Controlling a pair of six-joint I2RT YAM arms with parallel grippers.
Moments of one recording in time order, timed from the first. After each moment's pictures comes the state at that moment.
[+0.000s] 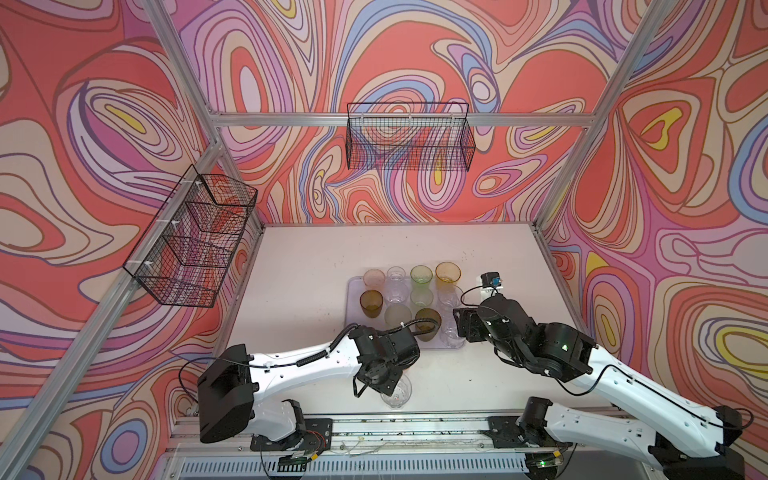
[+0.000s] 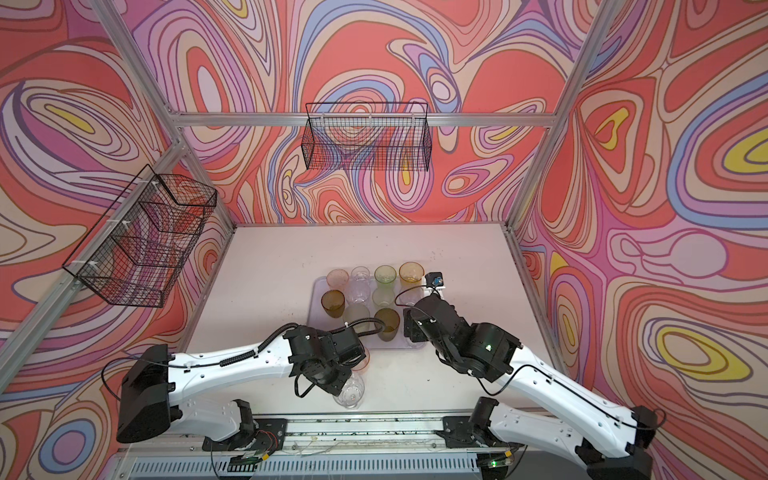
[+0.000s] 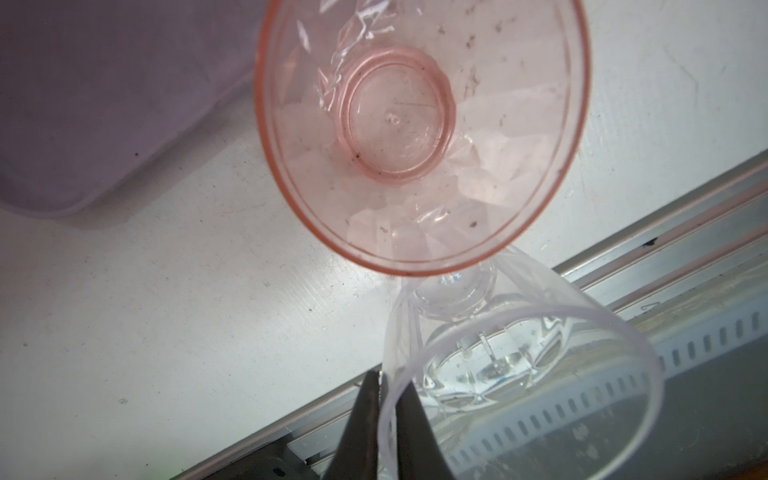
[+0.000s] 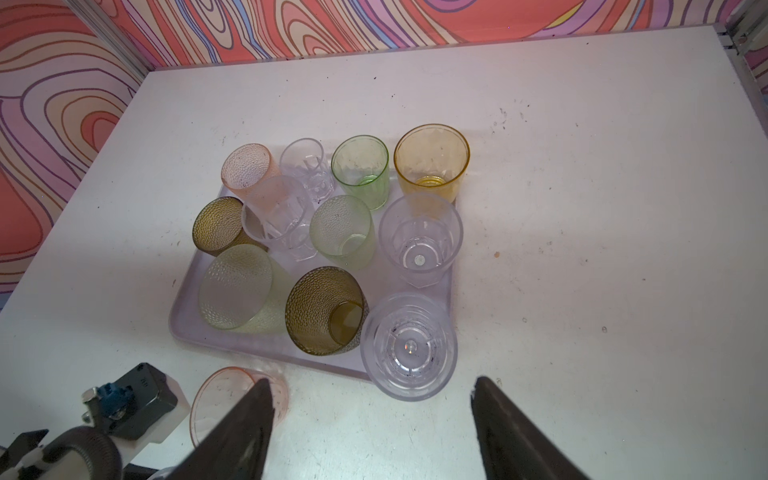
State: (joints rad) left arm -1.14 1.41 0.99 -1.01 0.00 -0.64; right arm 0.92 0.93 1.02 -0.85 0.47 0.65
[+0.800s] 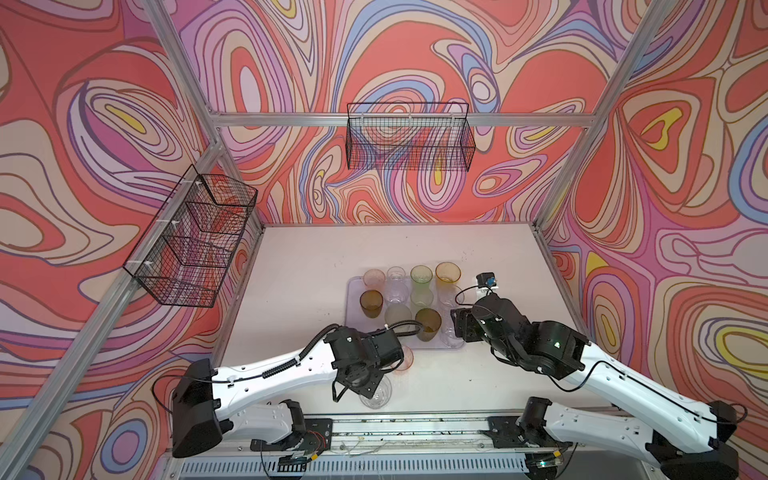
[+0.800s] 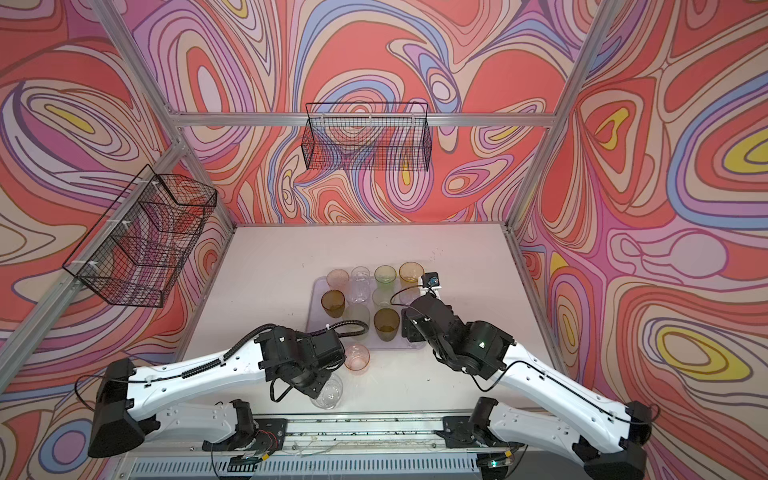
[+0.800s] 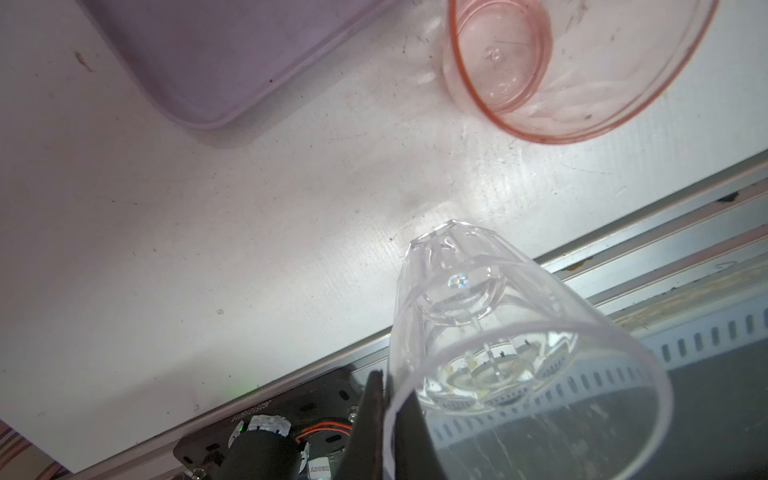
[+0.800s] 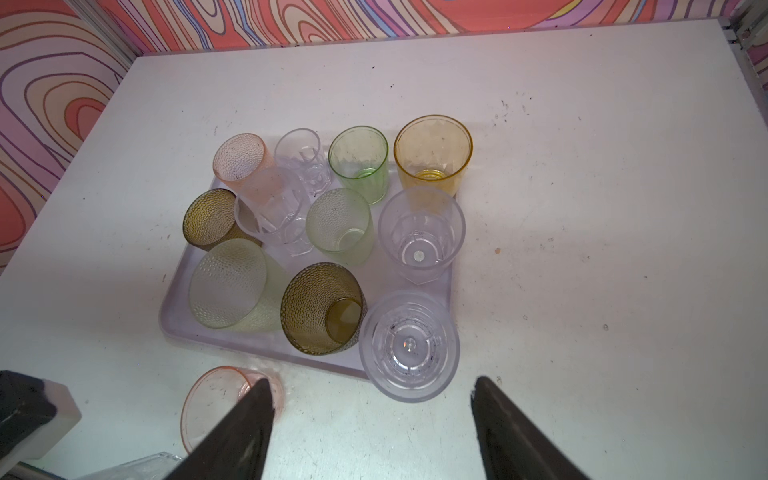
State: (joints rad) left arm -1.13 1.25 0.99 -1.24 -0.11 -0.67; right arm 0.92 0.97 1.01 -0.84 0.47 0.65
